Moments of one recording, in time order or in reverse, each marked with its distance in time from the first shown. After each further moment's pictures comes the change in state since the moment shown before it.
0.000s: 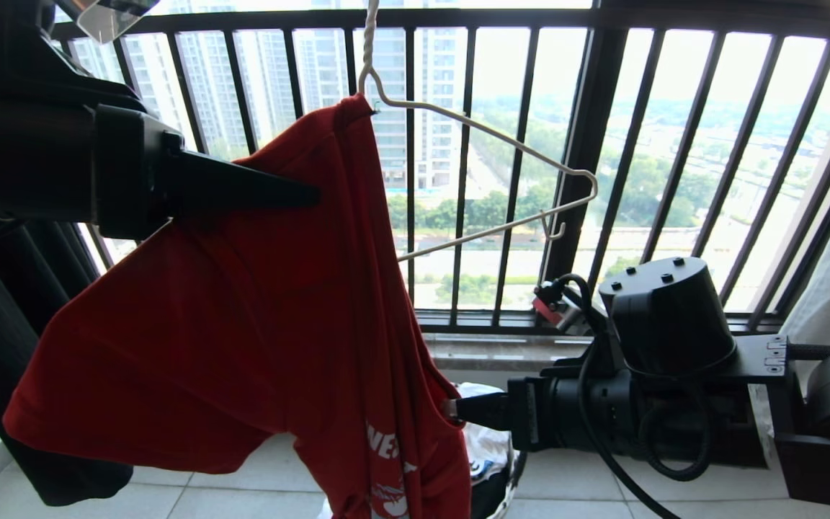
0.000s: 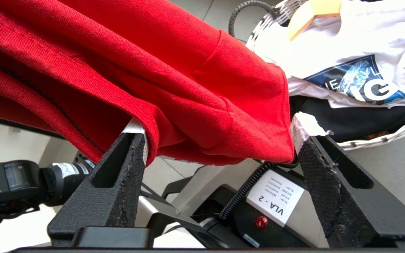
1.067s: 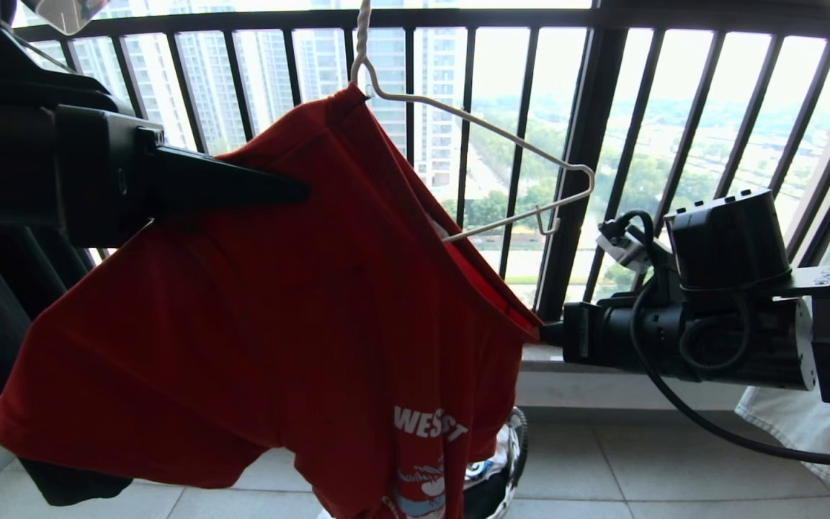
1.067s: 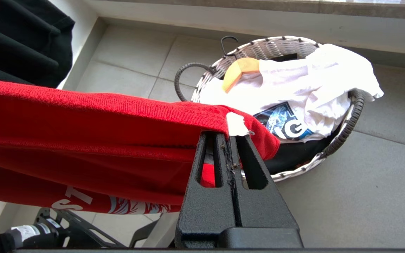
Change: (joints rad) left arm 0.005 -0.048 0.062 -0.076 -0.010 0.006; right arm -0.221 -0.041 -0.115 0.118 -0.041 -0.099
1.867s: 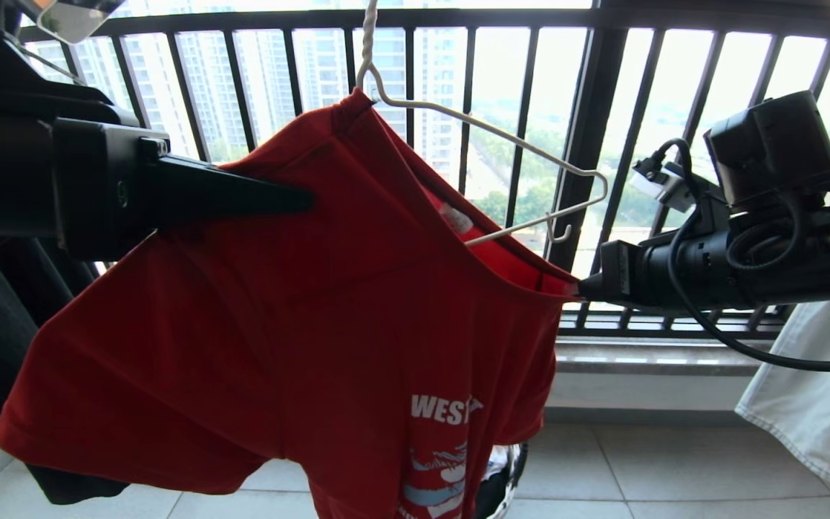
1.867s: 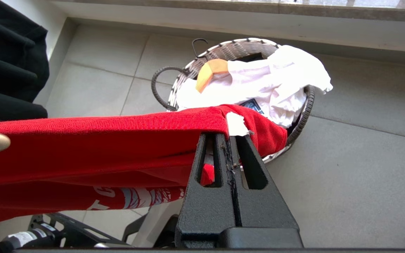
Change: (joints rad) left arm -0.007 -0.007 0.027 -0.012 -0.035 -0.001; right arm -0.101 0.006 -0.338 0.419 0.007 -0.055
